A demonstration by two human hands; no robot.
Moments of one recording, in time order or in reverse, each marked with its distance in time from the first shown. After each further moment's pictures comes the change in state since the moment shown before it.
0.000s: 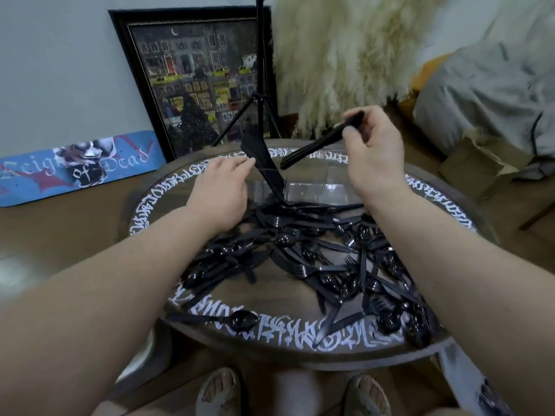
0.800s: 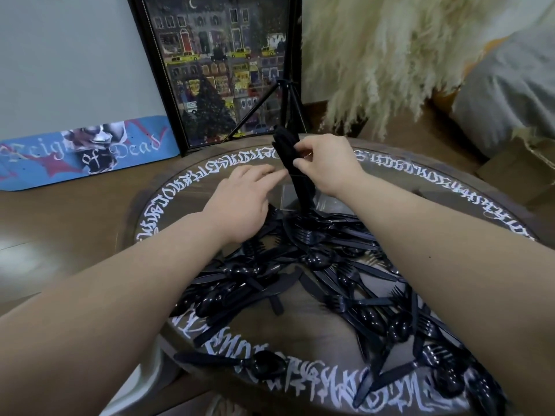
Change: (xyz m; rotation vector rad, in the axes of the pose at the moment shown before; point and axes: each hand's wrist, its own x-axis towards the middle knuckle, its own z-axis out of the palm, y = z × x) left_hand 0.032 -0.047 0.042 -0.072 -0.069 0.130; right_hand 0.057 0.050 0.127 -0.655 -0.547 -0.197
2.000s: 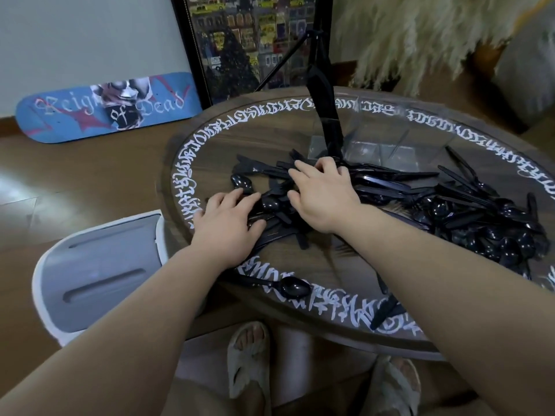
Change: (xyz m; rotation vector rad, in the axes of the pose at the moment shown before) left_hand -0.139 0.014 0.028 -0.051 -0.202 -0.516; right_hand -0.105 -0.038 0.076 -0.313 -0.301 -0.115
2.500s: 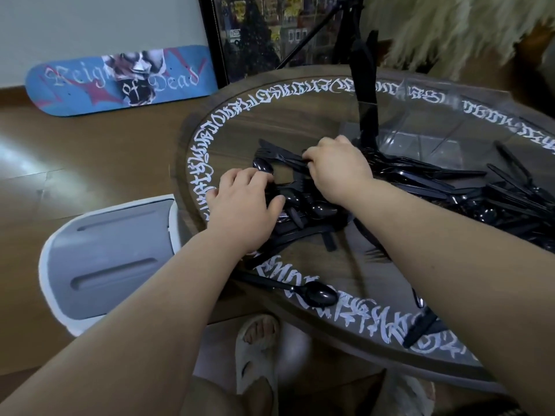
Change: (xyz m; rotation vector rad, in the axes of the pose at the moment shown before) left_hand 0.019 -0.008 0.003 -0.100 0.152 -0.053; right_hand 0.056 -0.009 0.011 0.035 0.100 -0.011
